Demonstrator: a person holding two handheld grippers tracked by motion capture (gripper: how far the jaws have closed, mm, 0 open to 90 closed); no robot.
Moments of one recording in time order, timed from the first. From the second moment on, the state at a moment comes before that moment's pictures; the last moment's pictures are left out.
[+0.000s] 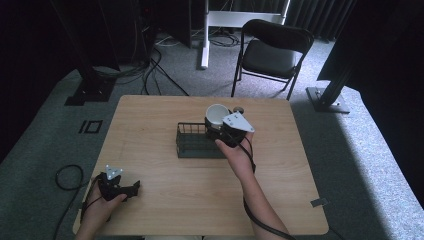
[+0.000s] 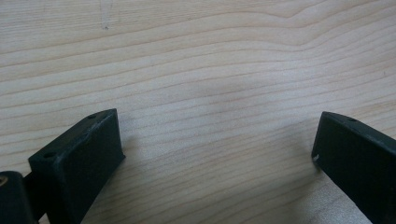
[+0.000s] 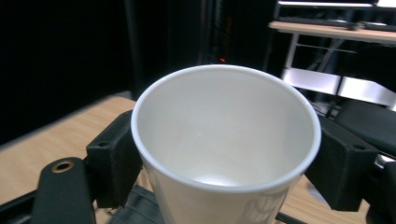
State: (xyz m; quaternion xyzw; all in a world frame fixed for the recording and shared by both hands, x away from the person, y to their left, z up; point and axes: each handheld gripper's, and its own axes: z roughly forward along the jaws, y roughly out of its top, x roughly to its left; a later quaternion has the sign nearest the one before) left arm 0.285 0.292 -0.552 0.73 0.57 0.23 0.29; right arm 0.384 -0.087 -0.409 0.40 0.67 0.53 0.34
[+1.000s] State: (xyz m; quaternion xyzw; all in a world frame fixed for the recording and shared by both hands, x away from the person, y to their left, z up) left arm 0.285 0.292 -0.552 0.73 0.57 0.23 0.29; right arm 0.405 -0.097 -0.471 0.47 0.68 0.47 0.33
